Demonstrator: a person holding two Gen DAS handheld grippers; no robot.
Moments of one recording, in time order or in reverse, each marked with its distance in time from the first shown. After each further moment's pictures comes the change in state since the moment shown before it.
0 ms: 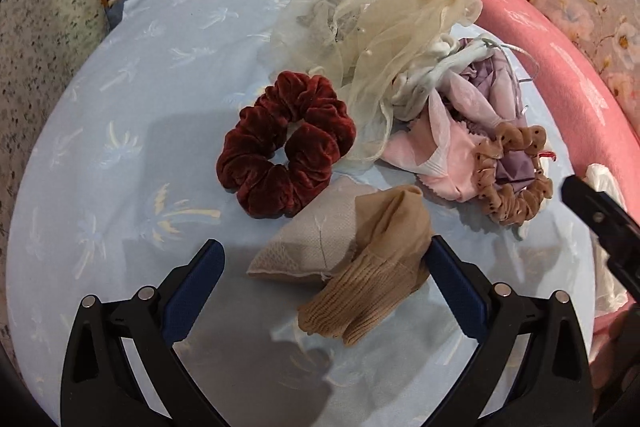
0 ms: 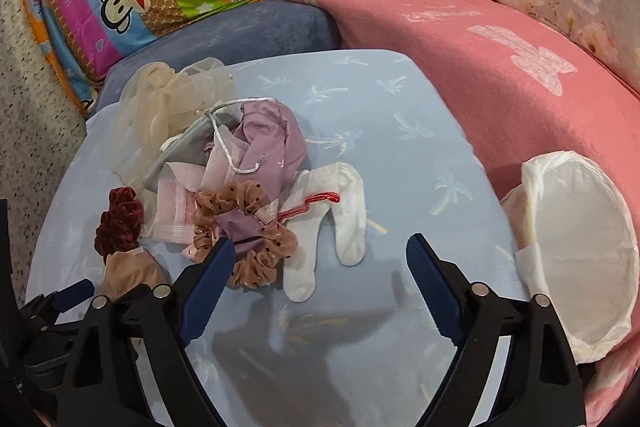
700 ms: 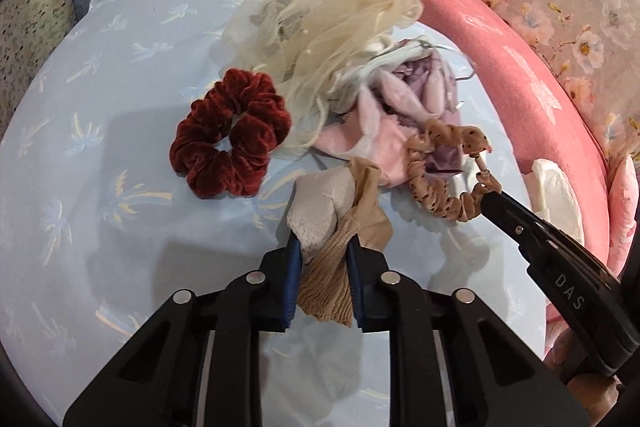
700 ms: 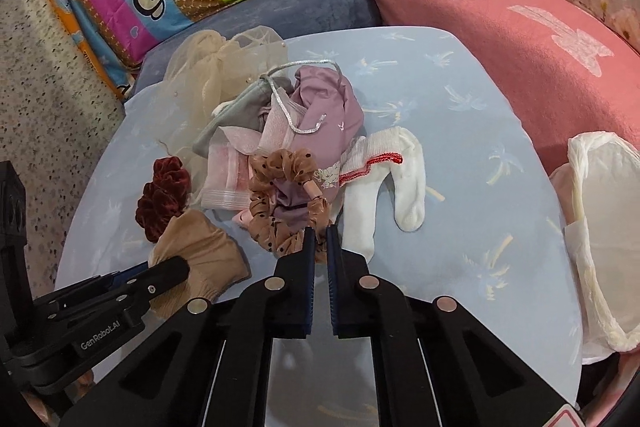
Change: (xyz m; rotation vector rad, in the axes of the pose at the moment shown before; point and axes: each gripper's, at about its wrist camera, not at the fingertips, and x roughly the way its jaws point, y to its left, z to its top) left arm -0.022 -0.009 -0.004 0.004 0.005 -0.181; right arm -0.016 0.010 -0.021 -0.026 0.035 0.134
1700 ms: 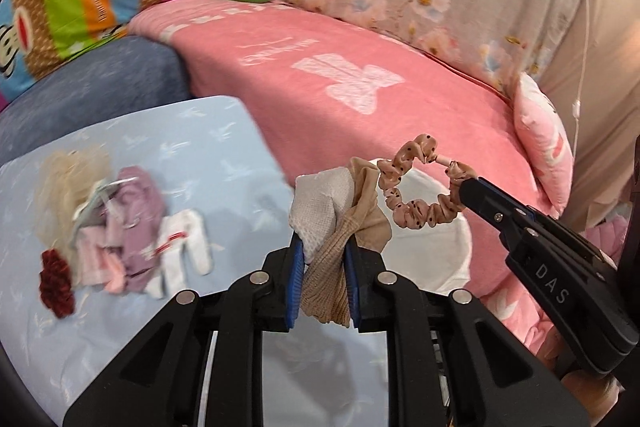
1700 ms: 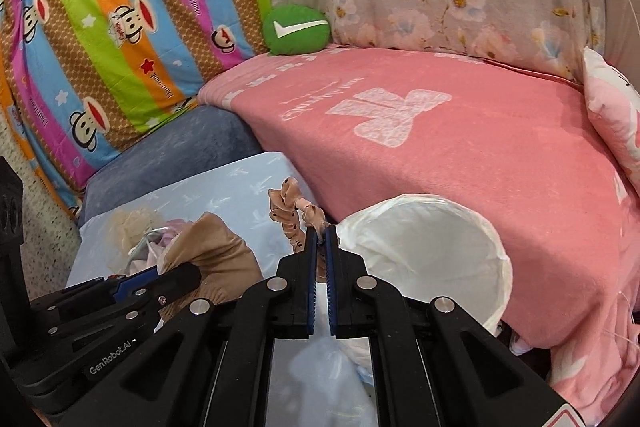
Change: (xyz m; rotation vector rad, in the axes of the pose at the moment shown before) left arm -0.032 -0.240 0.003 0.441 -0.139 -0.224; right arm -0.188 -0.182 0.004 0.247 -0.331 -0.237
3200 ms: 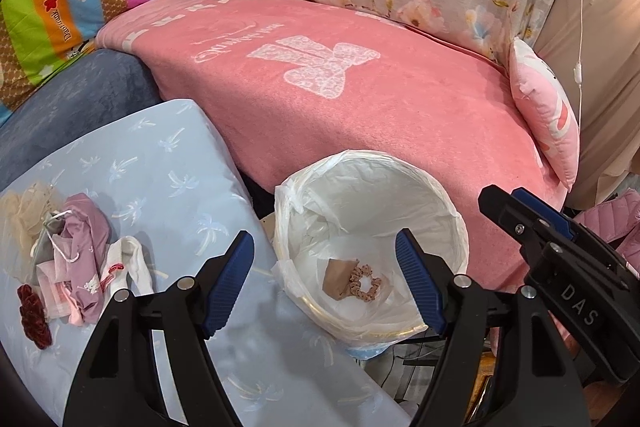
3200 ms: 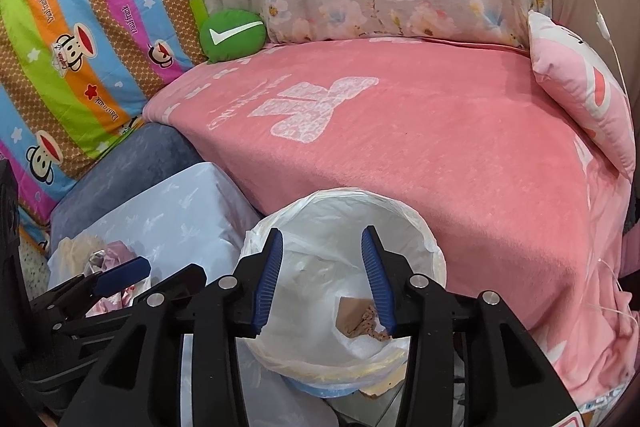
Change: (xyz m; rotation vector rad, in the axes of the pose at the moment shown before) left arm 0.049 -0.048 0.010 0.077 0.055 0.024; right arm 0.018 -0.066 -0.004 0.111 0.019 -0.108
